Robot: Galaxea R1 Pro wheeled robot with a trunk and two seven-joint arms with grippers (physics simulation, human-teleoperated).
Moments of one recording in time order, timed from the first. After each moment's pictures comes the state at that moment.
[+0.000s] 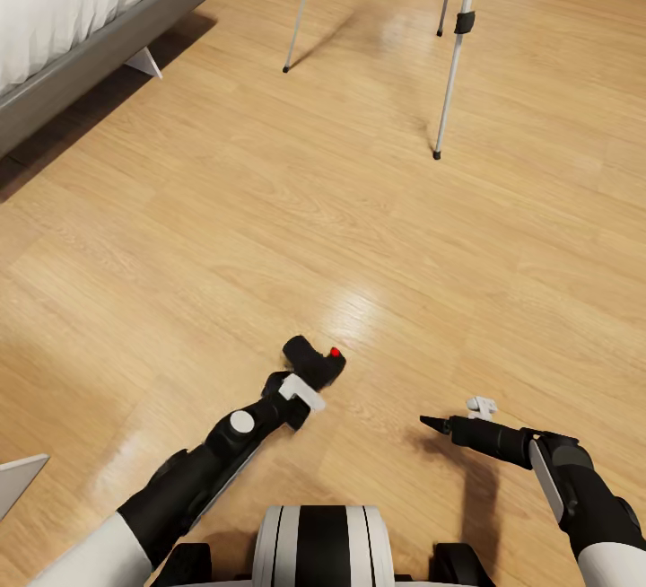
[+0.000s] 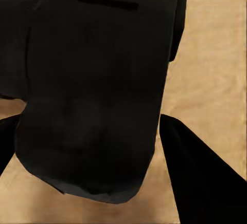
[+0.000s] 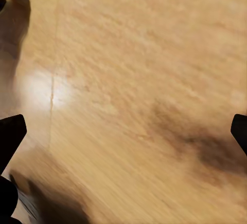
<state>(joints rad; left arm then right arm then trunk) -0.60 0.11 -0.69 -1.19 0.06 0.42 -0.07 -0.50 -0.20 -0.27 -0.94 -0.04 0.65 0.88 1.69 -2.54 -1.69</state>
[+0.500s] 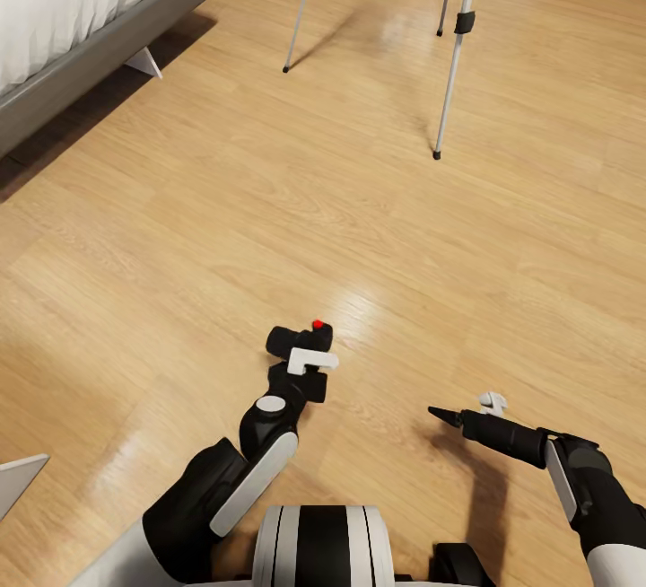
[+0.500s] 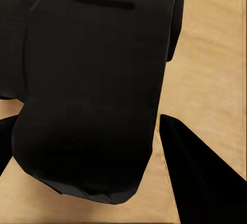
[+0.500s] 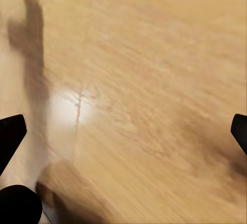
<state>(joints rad) -0.60 -0.02 -0.73 -1.45 0.59 0.63 0.67 -0.50 -0.20 -0.36 -0.95 -0.03 0.65 1.00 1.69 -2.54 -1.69</state>
